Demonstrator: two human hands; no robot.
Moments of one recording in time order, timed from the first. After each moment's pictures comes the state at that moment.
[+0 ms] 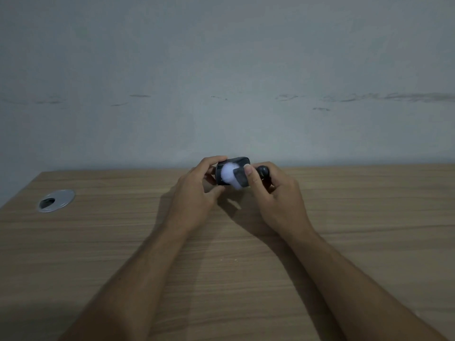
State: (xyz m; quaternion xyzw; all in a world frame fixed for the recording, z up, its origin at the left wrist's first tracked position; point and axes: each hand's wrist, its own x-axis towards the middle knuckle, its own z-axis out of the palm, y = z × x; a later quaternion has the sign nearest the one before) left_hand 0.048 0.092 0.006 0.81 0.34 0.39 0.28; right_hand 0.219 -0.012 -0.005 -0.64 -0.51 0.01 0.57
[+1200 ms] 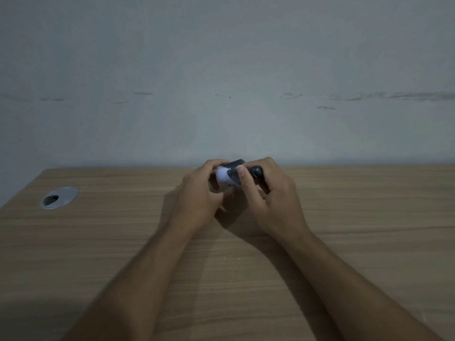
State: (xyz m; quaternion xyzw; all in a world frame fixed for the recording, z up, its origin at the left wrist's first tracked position) left_hand 0.052 0.089 0.004 0.80 0.36 0.38 0.29; right_hand 0.202 -0.012 0.000 -0.60 -0.58 -0.07 0.55
